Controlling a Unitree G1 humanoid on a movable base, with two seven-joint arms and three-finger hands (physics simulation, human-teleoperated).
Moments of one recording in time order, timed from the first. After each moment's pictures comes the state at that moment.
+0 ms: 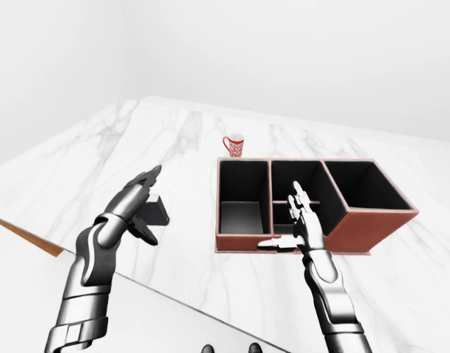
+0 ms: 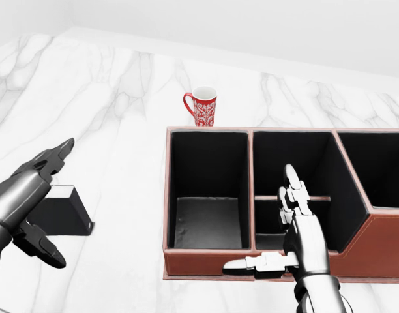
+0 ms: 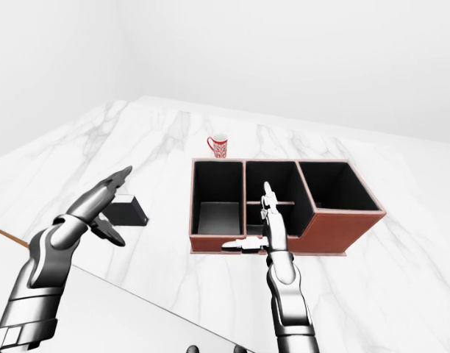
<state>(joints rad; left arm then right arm) -0.28 0.39 0.16 0.16 0.69 -0.09 -0.40 -0.01 -0.02 -0.03 0.02 0.00 0.00 0.04</state>
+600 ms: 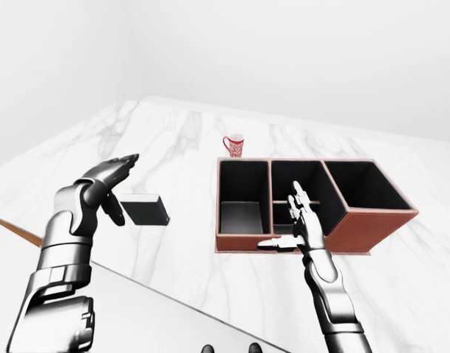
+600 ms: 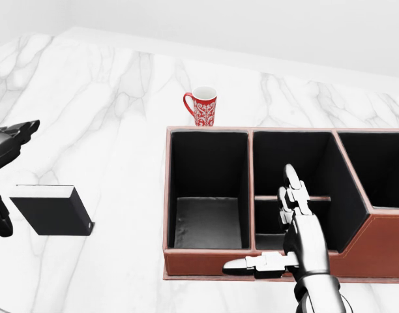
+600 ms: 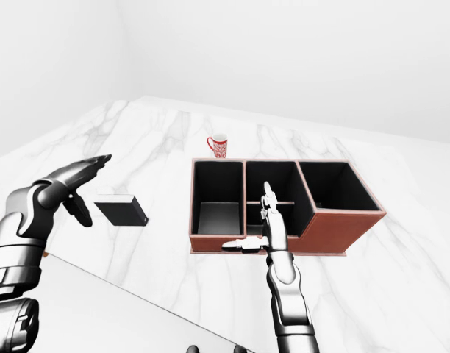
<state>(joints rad) -0.63 0.57 0.15 0.54 0.97 -0.09 -0.57 -0.01 -0.02 -0.03 0.03 0.01 0.00 0.04</state>
